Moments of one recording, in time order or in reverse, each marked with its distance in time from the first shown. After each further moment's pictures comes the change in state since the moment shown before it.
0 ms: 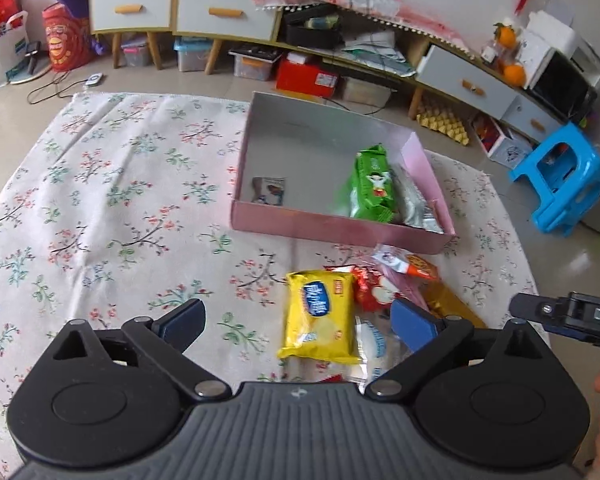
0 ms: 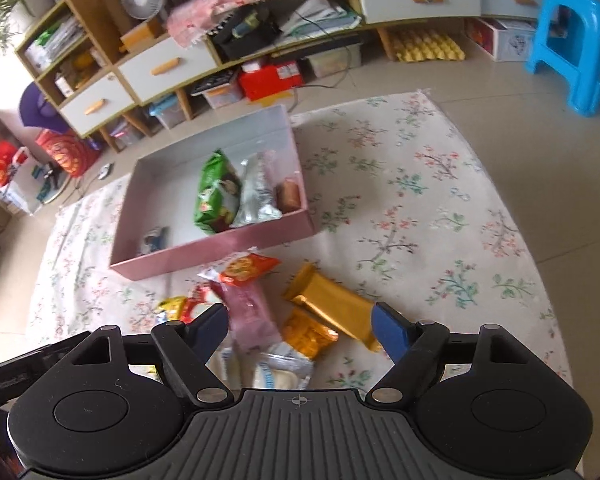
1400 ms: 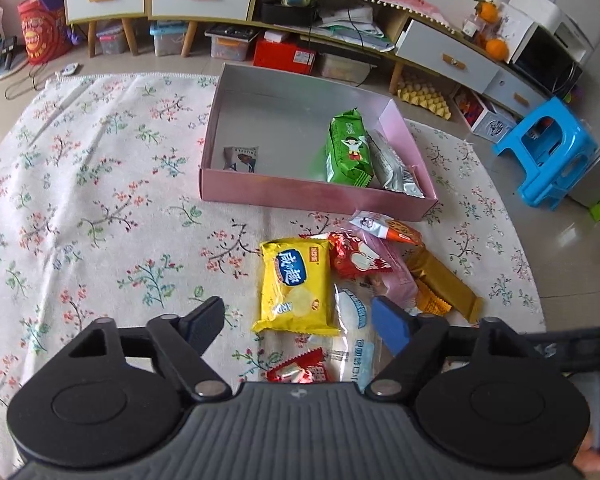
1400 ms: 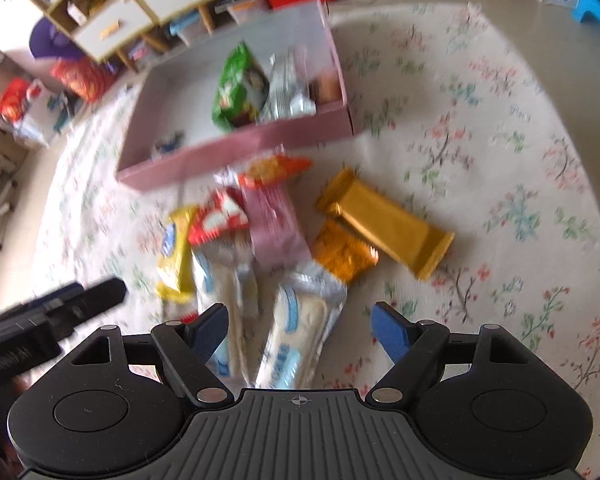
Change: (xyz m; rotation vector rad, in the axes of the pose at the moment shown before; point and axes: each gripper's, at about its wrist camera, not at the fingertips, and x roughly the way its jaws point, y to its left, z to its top) left arm 0.013 -0.012 -0.013 0.021 0.067 -0.047; right arm 0.052 0.014 -0.026 -0.066 0.289 0.082
